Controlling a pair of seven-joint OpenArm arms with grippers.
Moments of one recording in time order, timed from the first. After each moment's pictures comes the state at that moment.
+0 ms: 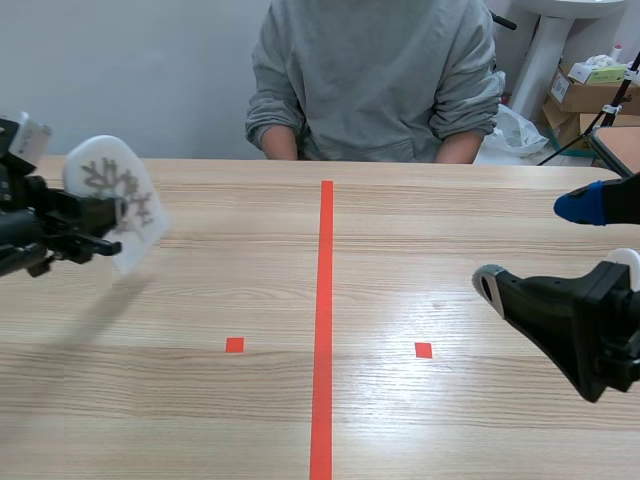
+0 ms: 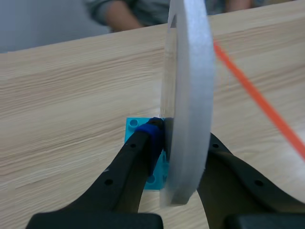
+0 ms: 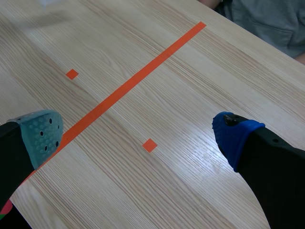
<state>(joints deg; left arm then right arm) -2.0 -25.0 -5.1 73.0 -19.2 -30.2 5.3 -33.3 24.2 21.7 122.6 30.8 45.3 -25.9</state>
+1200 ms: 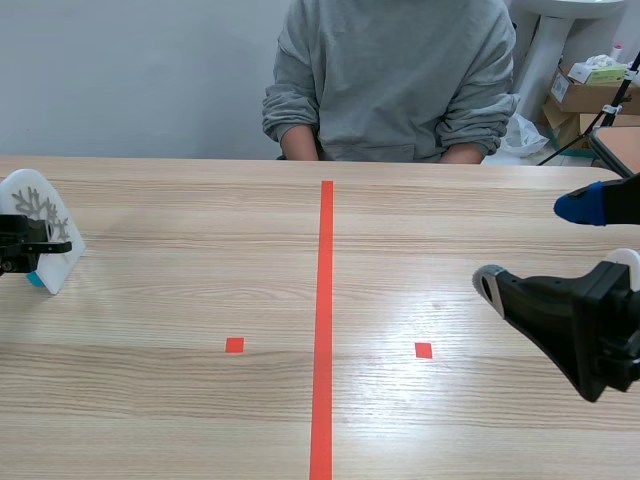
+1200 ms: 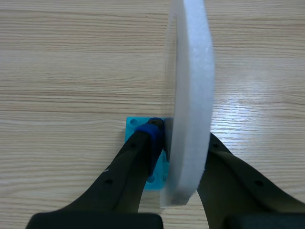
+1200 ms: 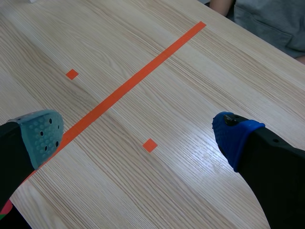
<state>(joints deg) -17.4 -26.2 -6.1 41.6 -13.5 -22.4 -3.0 -33.3 24.1 21.7 122.6 30.8 45.3 -25.9</state>
